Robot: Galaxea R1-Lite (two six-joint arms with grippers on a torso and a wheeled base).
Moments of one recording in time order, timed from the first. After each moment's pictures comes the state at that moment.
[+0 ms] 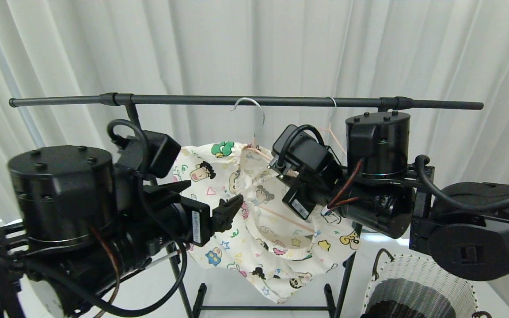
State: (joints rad) left arm -0.68 1.46 -0.65 -0.54 0.21 -0.04; right arm 0.92 1.83 -1.15 -0.47 -0.18 -0.49
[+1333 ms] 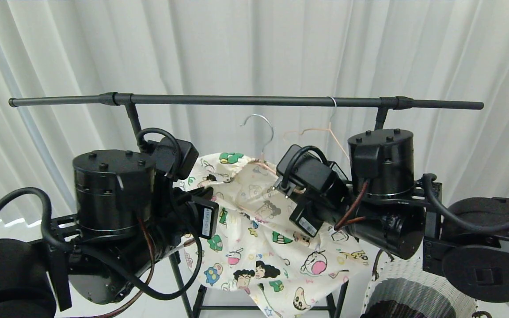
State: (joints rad) left arm -0.66 1.55 -0.68 -0.54 0.38 0.06; right arm 0.93 1.79 -1.05 -0.46 -0.23 -0.49
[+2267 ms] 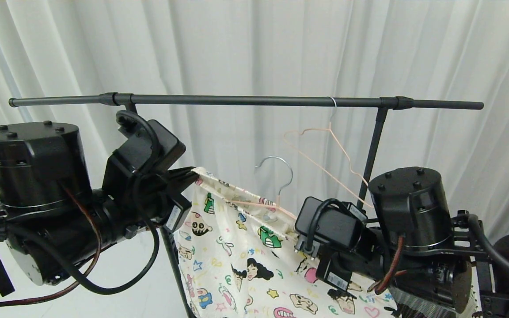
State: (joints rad) left arm -0.52 1.42 -0.68 -0.53 0.08 0.51; right arm 0.99 1.67 -0.85 -0.35 -0.19 -0.49
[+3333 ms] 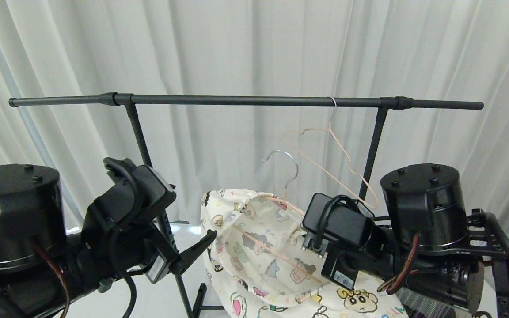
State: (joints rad) left arm -0.57 1.31 -0.53 -0.46 0.04 0.51; right arm 0.98 1.64 -0.84 -0.35 -0.19 -0.49
